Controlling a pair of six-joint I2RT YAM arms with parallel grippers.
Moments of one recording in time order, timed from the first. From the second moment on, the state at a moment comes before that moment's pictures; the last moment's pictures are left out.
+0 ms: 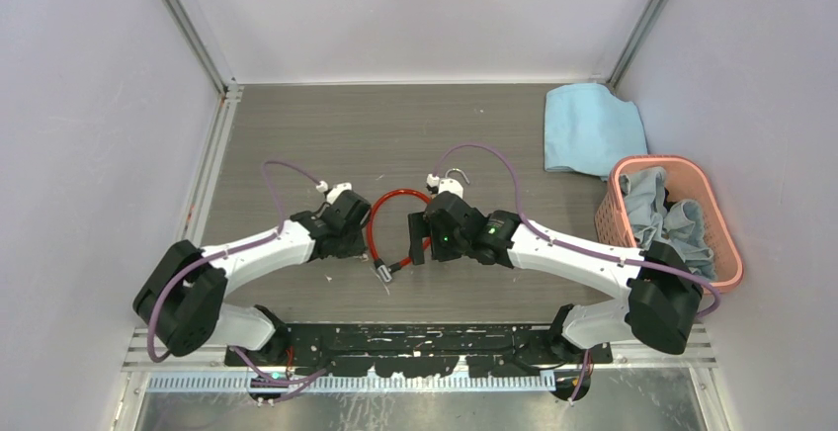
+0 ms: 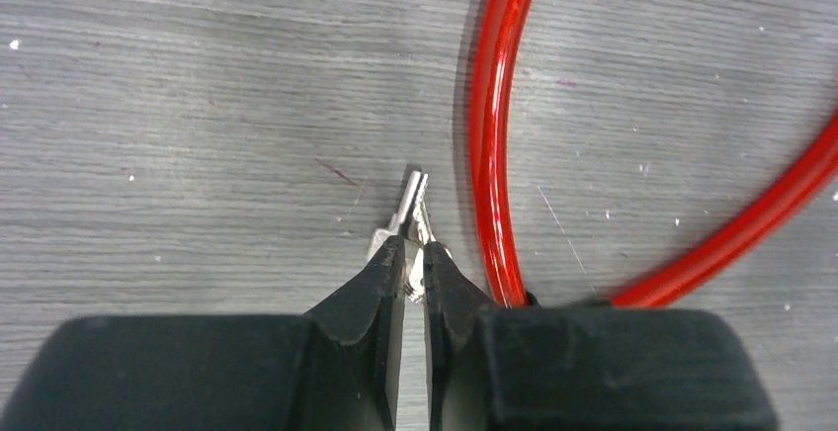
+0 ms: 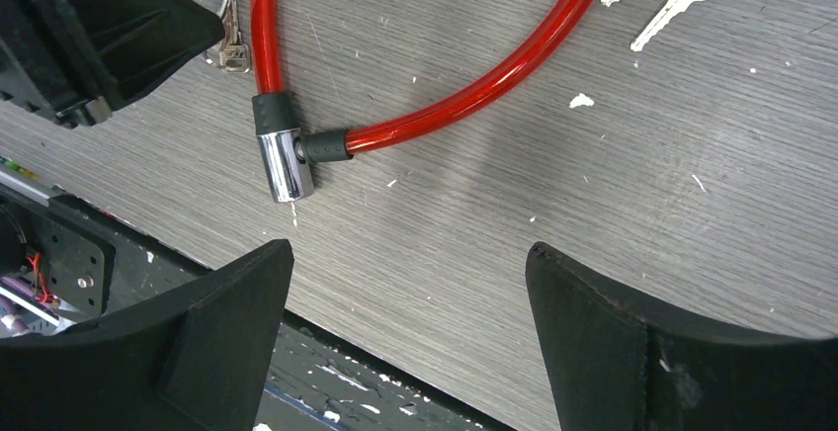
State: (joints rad) left arm -0.69 1.38 0.70 -0.41 -0.25 -0.81; right arm 0.98 1.32 0.89 -0.46 0.14 0.69
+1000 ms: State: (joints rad) left arm -0.70 1.38 0.67 -0.39 -0.24 -0.84; right arm 0.99 1.34 0.90 -0.46 0.14 0.69
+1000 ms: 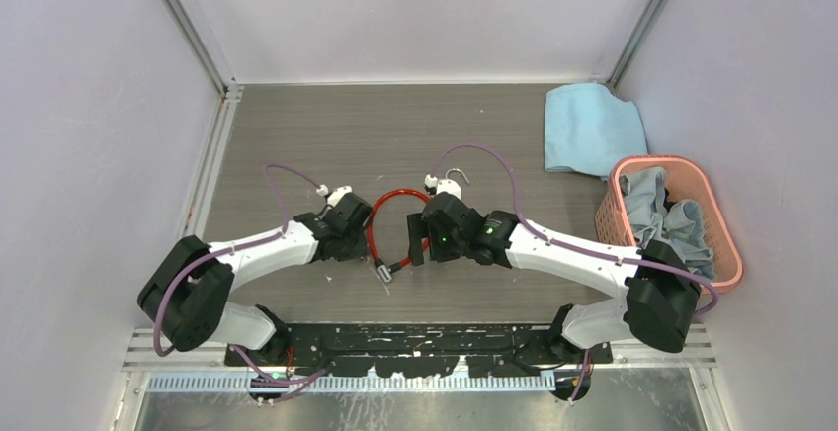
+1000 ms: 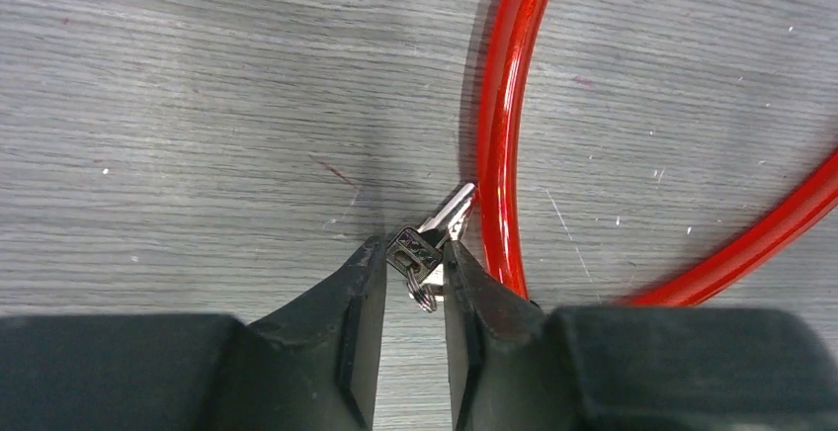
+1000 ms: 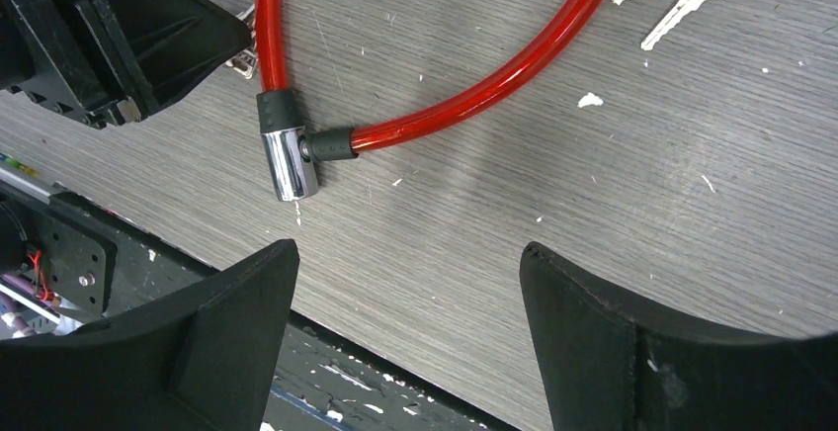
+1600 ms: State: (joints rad) left arm -0.75 1.25 0.59 -0.37 -0.26 -0.89; right arm 0.99 1.34 0.90 -0.46 0.15 0.69
